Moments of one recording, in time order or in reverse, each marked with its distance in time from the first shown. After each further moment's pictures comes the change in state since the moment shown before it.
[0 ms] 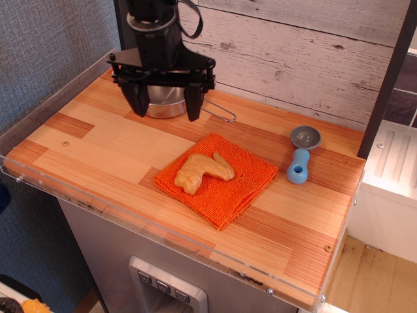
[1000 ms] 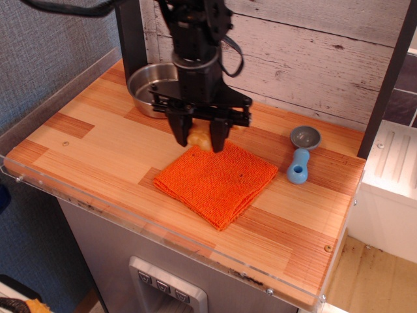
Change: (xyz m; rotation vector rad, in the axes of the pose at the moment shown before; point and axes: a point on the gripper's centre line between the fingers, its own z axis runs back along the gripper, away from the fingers) arm -0.017 -0.037 -0.026 -0.033 0.055 -0.129
